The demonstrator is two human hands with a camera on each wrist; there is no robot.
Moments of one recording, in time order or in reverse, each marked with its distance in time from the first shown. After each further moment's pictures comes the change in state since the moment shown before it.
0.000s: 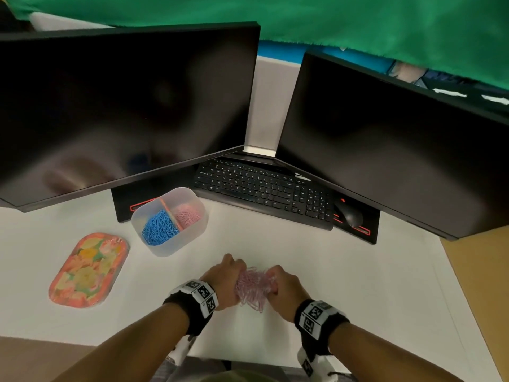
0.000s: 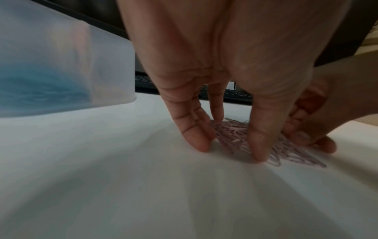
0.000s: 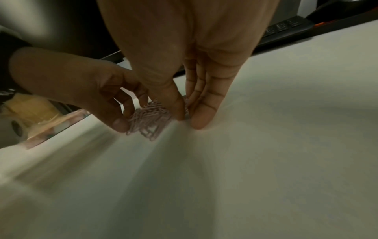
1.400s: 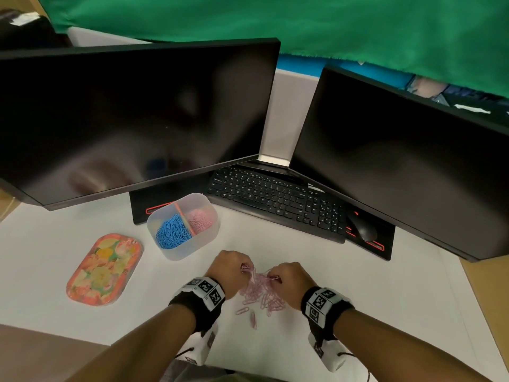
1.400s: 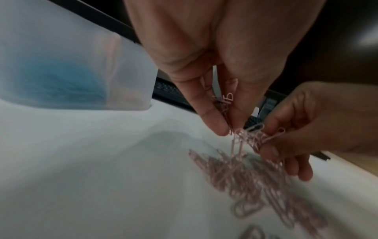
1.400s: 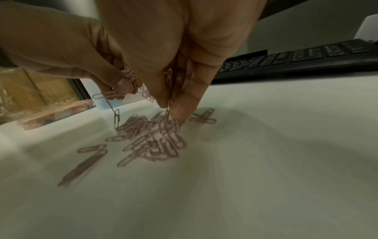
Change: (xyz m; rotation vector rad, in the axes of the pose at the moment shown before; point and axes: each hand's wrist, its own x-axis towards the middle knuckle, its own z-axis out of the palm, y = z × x) left_hand 0.000 0.009 -0.035 -0.254 0.315 -0.087; right_hand 0.035 -0.019 -0.023 -0.182 -0.022 -0.254
